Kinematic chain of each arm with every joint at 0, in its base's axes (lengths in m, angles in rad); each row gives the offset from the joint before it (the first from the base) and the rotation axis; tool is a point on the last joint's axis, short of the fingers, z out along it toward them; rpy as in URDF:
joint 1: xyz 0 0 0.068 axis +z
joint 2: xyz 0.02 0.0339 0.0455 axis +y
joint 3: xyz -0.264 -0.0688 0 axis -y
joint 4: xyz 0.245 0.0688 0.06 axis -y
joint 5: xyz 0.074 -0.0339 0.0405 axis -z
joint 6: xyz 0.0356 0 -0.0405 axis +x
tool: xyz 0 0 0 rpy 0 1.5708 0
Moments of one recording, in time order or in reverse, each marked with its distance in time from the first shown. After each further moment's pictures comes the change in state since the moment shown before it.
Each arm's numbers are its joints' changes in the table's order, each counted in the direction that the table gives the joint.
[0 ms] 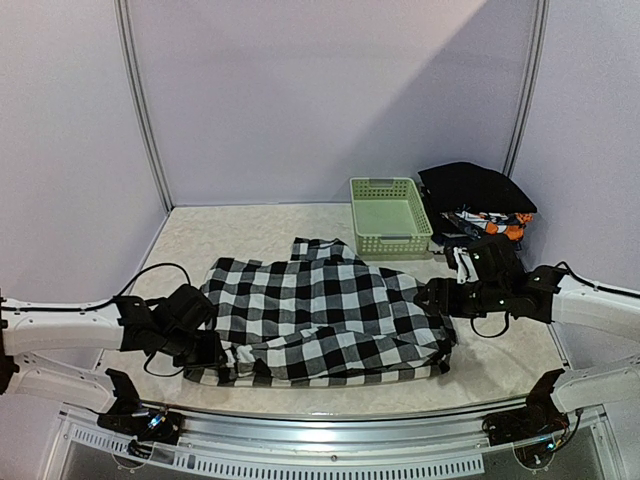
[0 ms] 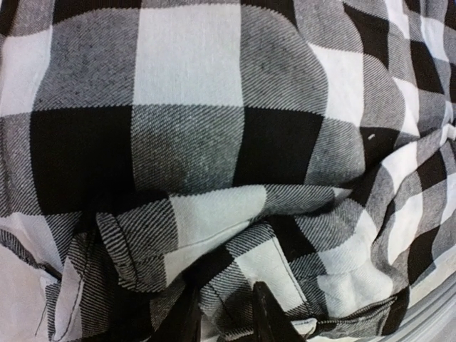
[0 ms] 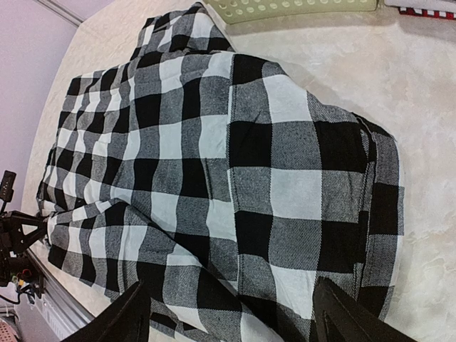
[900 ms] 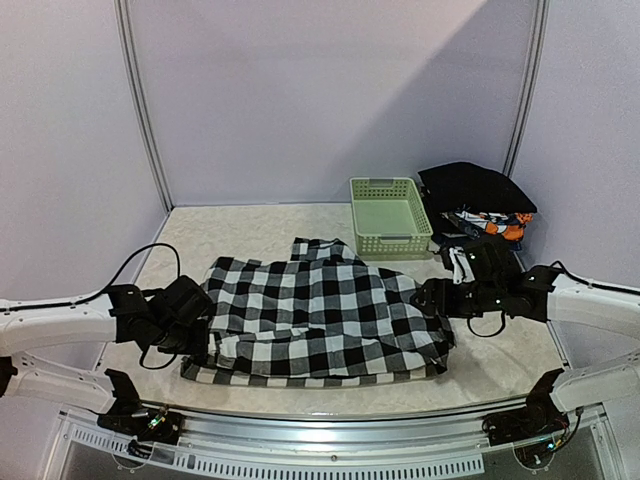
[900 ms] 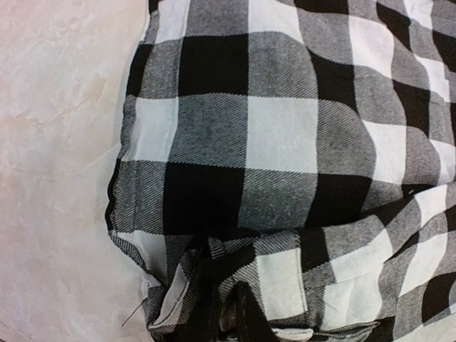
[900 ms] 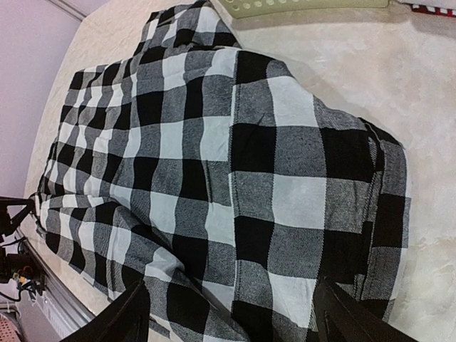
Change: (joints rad) left arm -0.003 -0.030 0.095 -0.190 -0.277 0.035; right arm 0.000 0.032 0.000 0.030 -0.022 -0.004
